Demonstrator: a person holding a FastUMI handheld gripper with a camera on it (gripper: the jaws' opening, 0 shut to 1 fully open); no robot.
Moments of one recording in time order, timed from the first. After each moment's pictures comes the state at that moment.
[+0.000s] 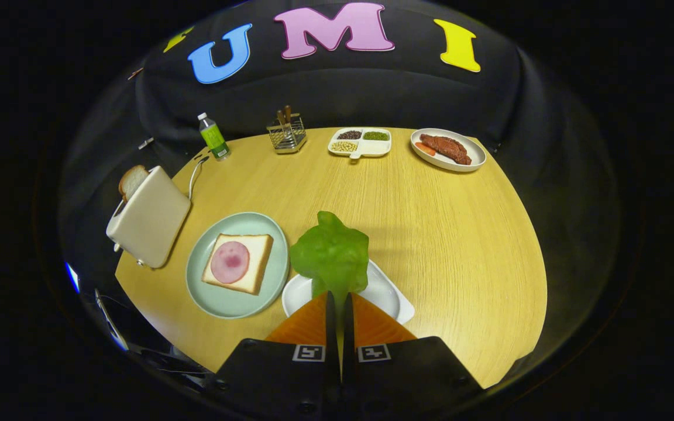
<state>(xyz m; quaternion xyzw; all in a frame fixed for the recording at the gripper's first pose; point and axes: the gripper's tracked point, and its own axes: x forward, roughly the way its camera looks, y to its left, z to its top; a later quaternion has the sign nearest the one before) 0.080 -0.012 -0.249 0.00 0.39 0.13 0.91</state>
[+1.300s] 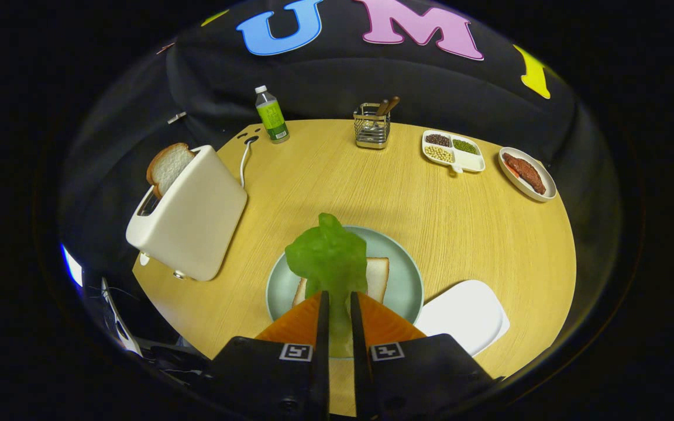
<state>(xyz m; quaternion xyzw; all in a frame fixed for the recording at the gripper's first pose) 0.084 0.162 -0.256 -0.05 0.43 0.19 0.88</state>
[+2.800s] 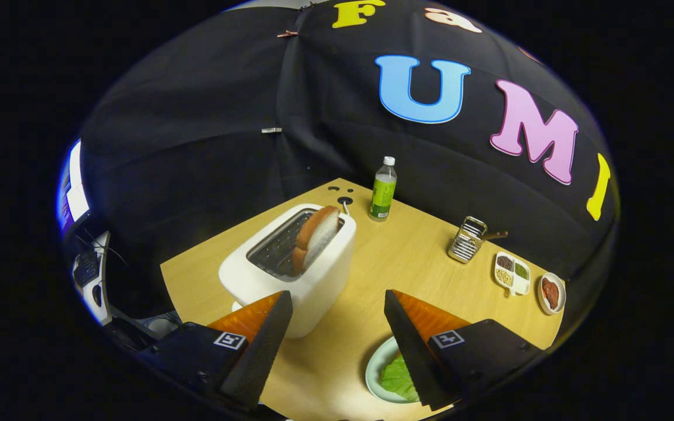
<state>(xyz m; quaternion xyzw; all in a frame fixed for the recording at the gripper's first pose) 0.054 0.373 -0.158 -0.15 0.22 0.34 0.90</state>
